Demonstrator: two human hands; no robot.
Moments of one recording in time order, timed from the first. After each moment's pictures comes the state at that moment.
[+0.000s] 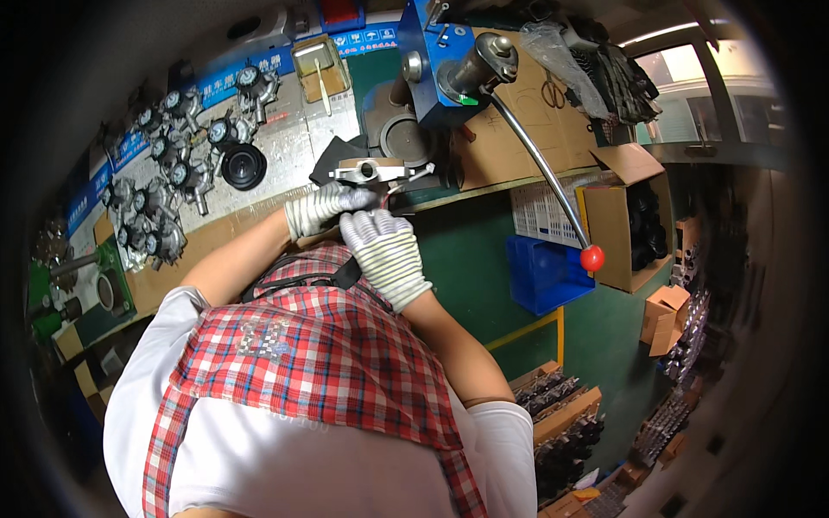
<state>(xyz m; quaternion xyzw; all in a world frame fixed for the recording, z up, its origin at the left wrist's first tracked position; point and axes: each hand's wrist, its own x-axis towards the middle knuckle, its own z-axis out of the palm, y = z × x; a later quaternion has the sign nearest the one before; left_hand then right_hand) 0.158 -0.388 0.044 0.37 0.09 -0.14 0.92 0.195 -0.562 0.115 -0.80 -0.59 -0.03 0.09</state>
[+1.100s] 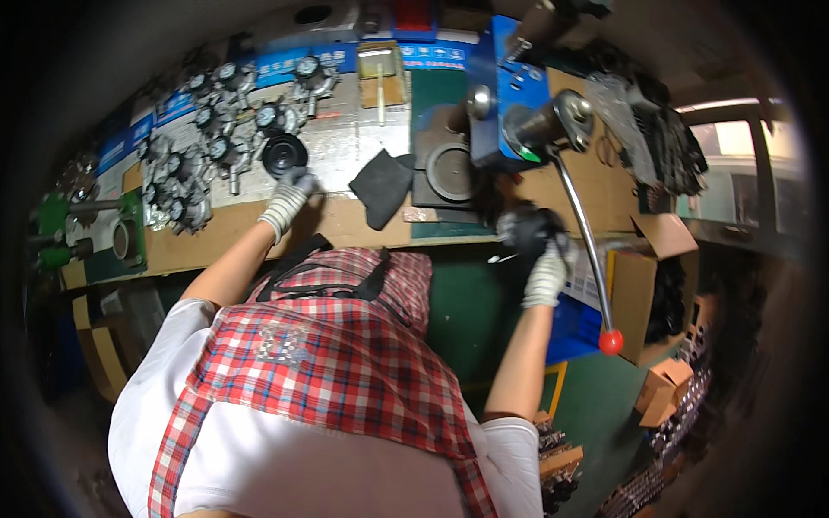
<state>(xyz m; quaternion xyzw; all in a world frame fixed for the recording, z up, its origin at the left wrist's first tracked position) 0.079 -0.279 -0.071 0.68 0.48 0.07 0.56 0.404 -0.695 0.025 -0.87 -0.01 0.05 0.48</state>
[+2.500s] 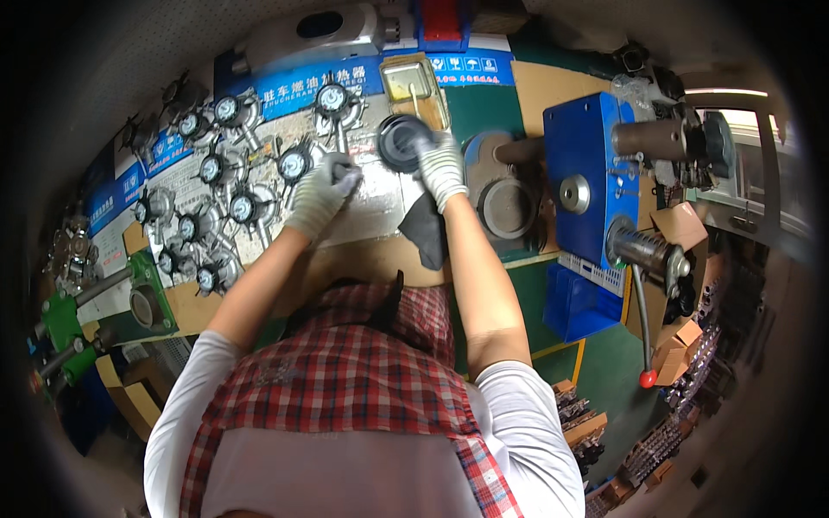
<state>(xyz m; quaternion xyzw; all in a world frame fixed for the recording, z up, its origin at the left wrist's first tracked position) 0.135 -0.157 -0.053 0.80 0.39 0.07 0.45 0.343 -0.290 -0.033 -0.77 -0.13 0.38 0.50</state>
